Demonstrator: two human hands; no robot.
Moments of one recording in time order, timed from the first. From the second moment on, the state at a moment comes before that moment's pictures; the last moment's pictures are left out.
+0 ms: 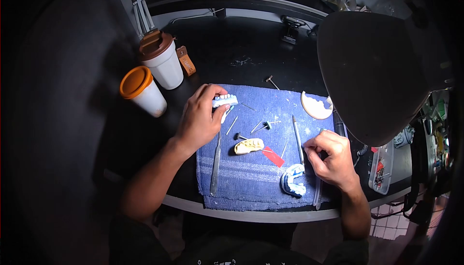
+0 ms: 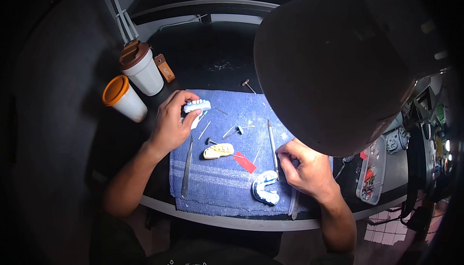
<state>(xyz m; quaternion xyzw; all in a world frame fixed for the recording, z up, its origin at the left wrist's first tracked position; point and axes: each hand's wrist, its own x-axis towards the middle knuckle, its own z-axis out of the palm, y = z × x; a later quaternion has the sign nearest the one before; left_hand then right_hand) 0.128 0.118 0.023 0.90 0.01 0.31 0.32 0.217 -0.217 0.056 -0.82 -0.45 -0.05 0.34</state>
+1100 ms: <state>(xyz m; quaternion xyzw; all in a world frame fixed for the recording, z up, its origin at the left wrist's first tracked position) 0.123 0.111 0.043 0.67 0.08 0.14 0.72 0.219 -0.222 0.060 -0.79 -0.53 -0.02 0.30</state>
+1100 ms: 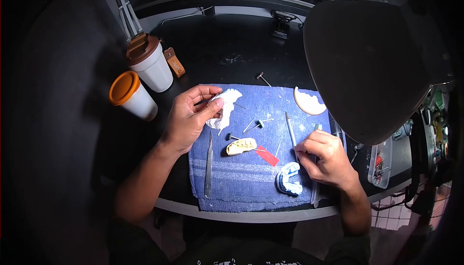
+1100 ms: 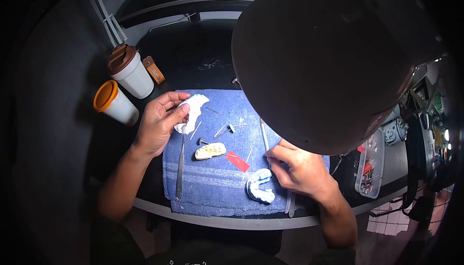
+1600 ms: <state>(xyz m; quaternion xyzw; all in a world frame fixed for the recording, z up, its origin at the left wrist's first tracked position) 0.122 0.113 0.046 0.51 0.11 0.05 0.85 0.219 -0.223 0.059 -0.79 -0.53 -0.02 0.30</state>
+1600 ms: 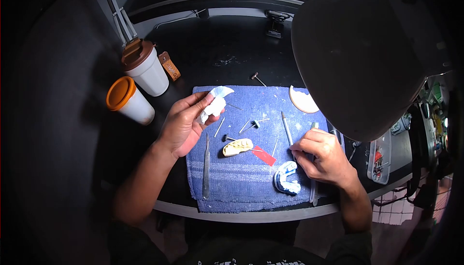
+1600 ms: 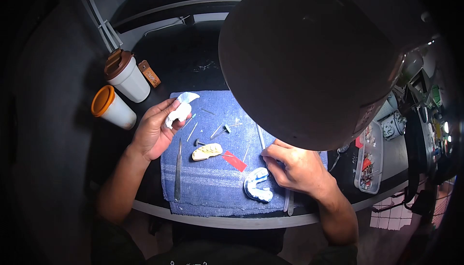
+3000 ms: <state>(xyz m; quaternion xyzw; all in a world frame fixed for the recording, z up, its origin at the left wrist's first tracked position) 0.122 0.113 0.046 0.88 -0.04 0.37 0.30 0.219 -0.225 0.057 -0.78 -0.55 -0.02 0.29</state>
